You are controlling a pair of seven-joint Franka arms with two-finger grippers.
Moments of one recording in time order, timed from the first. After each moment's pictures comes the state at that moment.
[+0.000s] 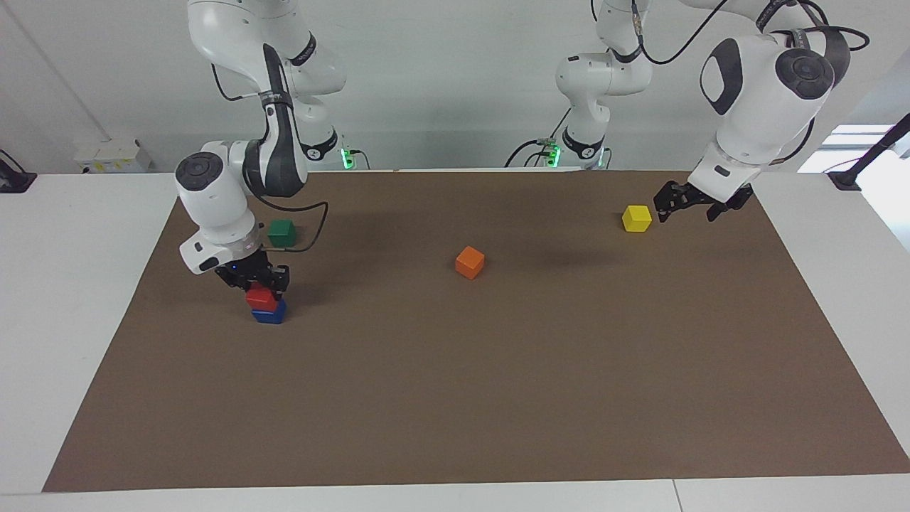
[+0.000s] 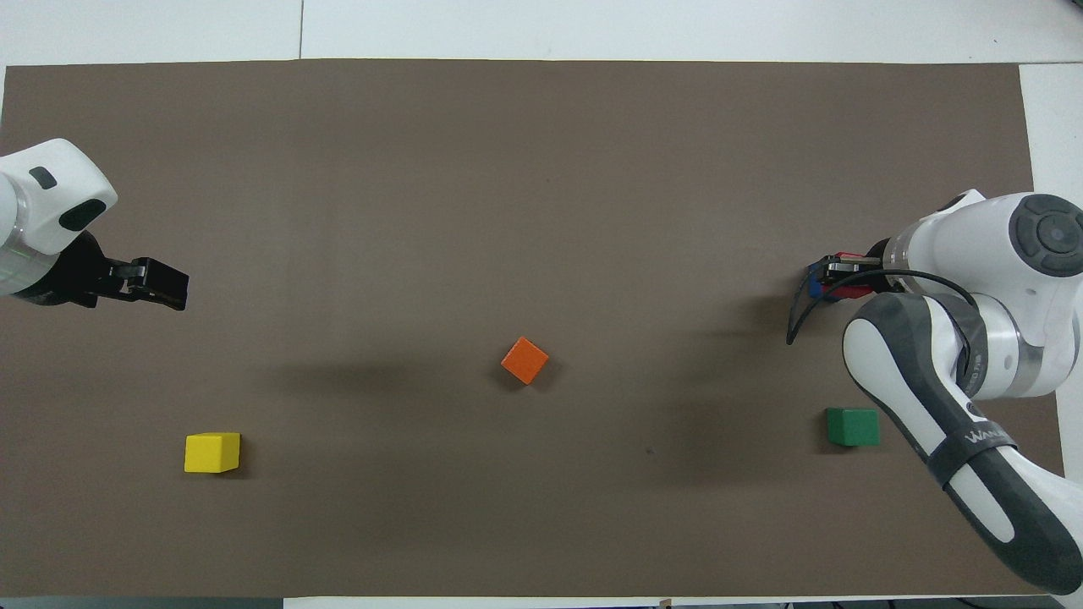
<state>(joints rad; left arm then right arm) -0.04 0.01 -0.03 -1.77 0.05 1.65 0.03 0.05 0.13 -0.06 -2.14 -0.03 2.34 0.13</state>
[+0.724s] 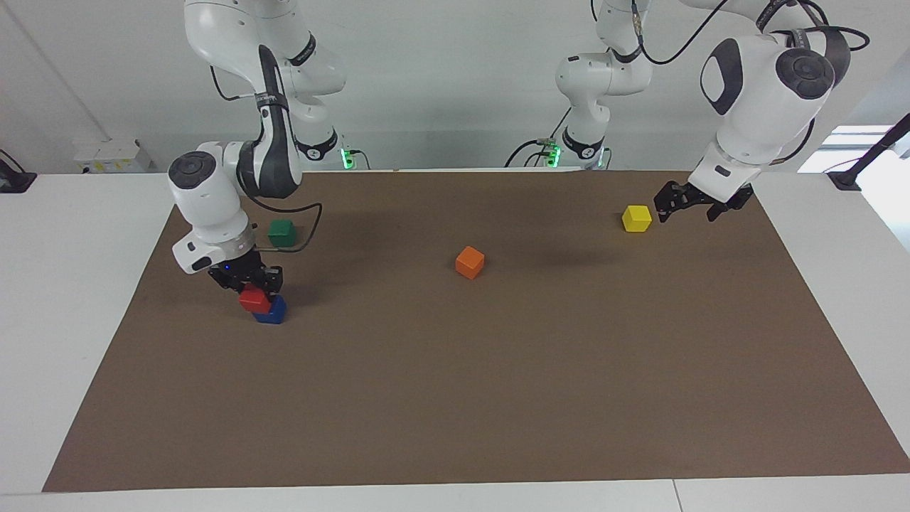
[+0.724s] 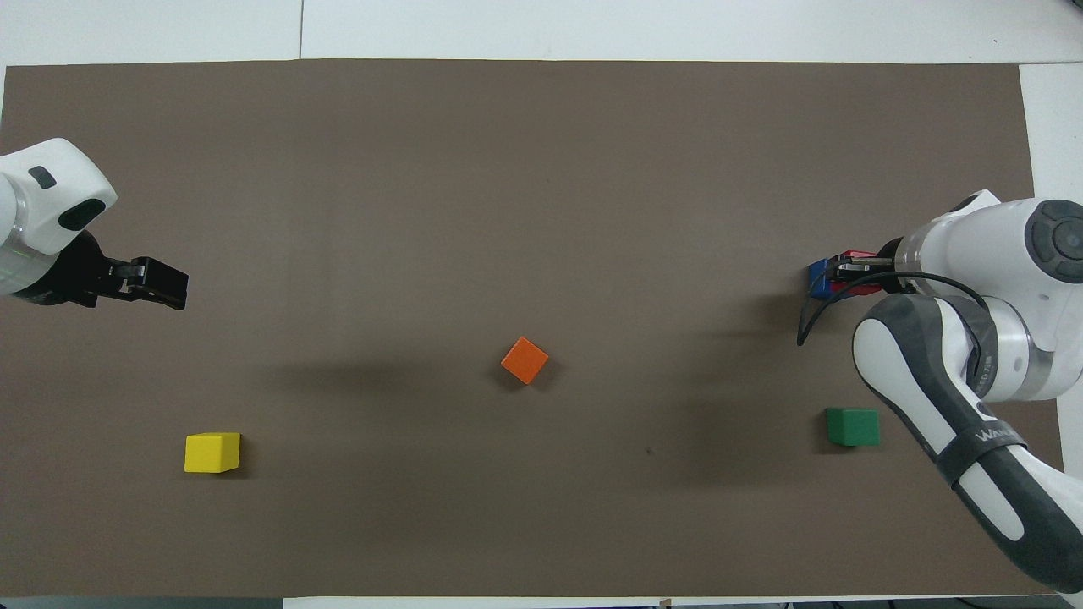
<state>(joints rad) -0.03 0.01 -0.03 -1.77 0.05 1.65 0.03 0.02 0.13 -0.06 -2.16 -0.03 2.37 0.10</state>
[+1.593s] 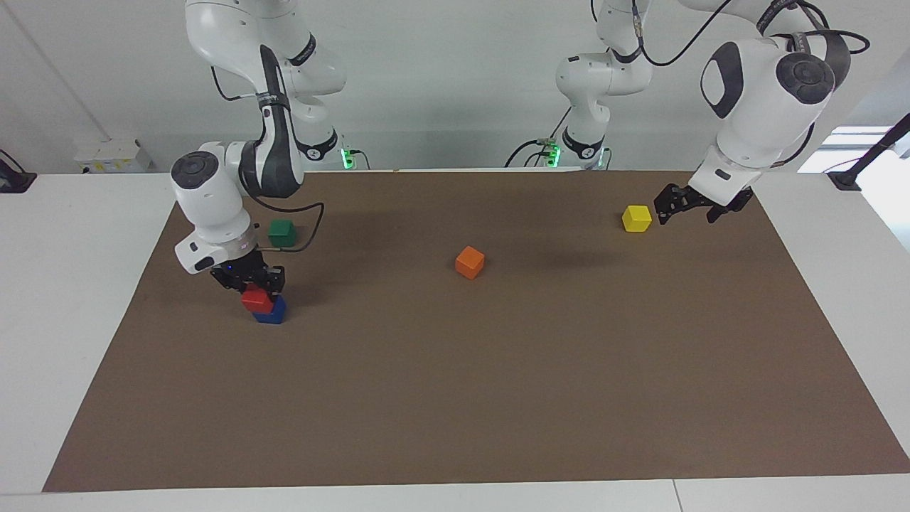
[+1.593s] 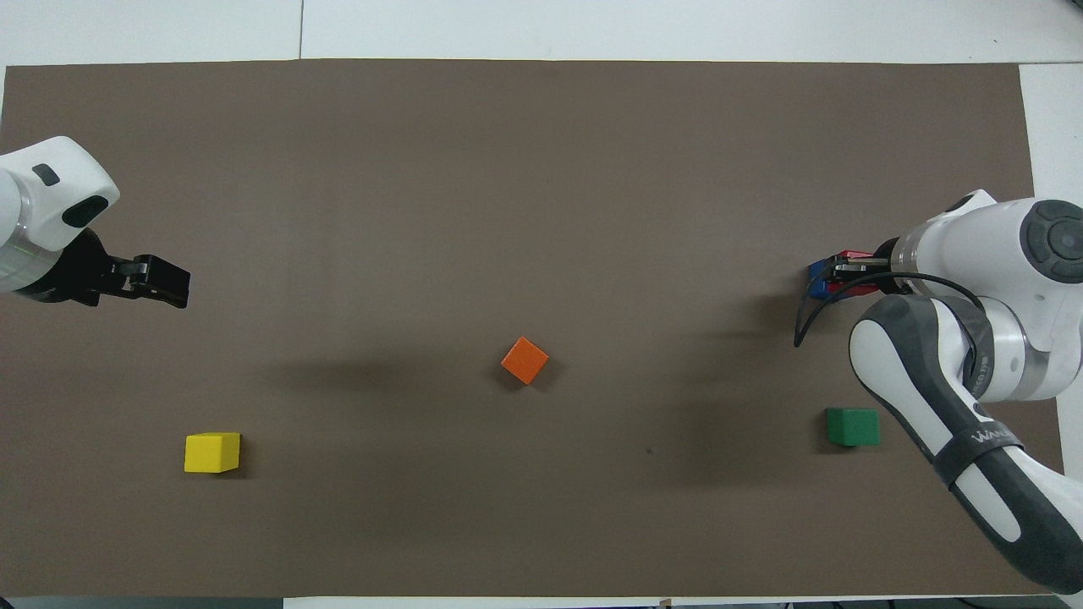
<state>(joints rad) -0.02 0.02 -0.05 -1.76 0.05 1.65 0.02 0.02 0.13 -0.06 -2.16 -0.03 2.37 0.10</state>
